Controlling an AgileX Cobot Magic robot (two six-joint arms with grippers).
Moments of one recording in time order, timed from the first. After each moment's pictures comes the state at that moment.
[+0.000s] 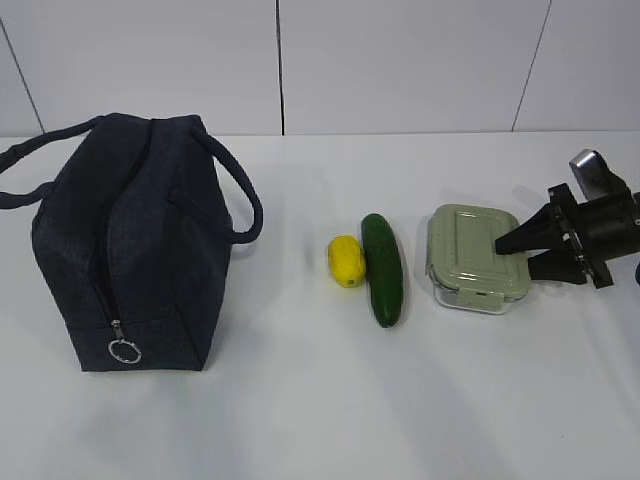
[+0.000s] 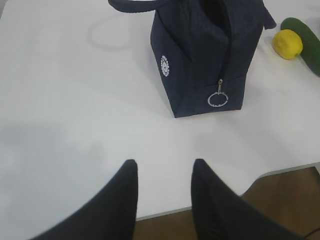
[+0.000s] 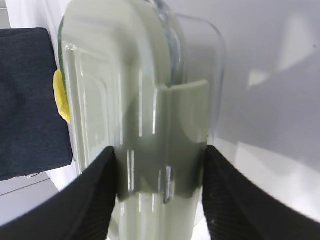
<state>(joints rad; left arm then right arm) -0.10 0.01 -0.51 -0.11 1.11 0.03 -0.33 2.25 -1.39 1.11 1.18 -0.82</state>
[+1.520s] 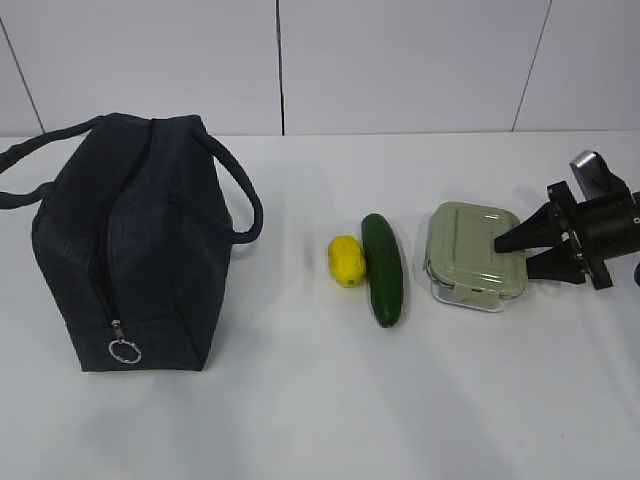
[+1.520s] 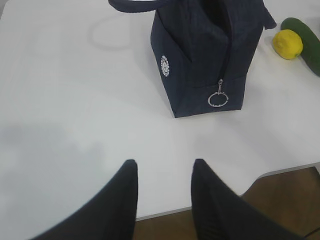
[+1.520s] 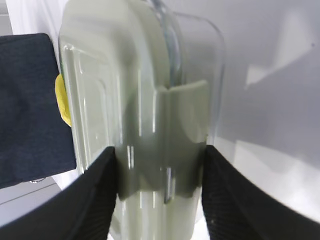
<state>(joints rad) -0.10 0.01 -0.51 -0.11 1.11 0.03 -0.33 2.26 -1.39 1.12 1.18 -0.77</state>
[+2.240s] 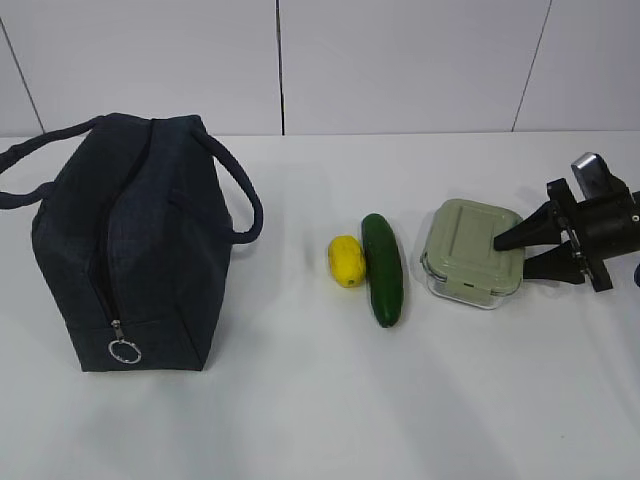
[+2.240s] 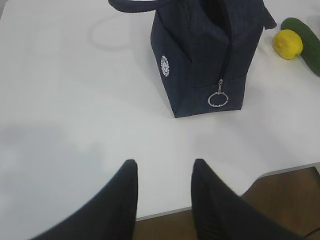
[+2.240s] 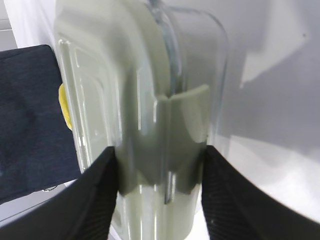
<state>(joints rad) -0.10 0.01 -0.51 -0.11 1.11 0.03 -0.33 2.26 -1.39 1.12 1.17 -0.70</state>
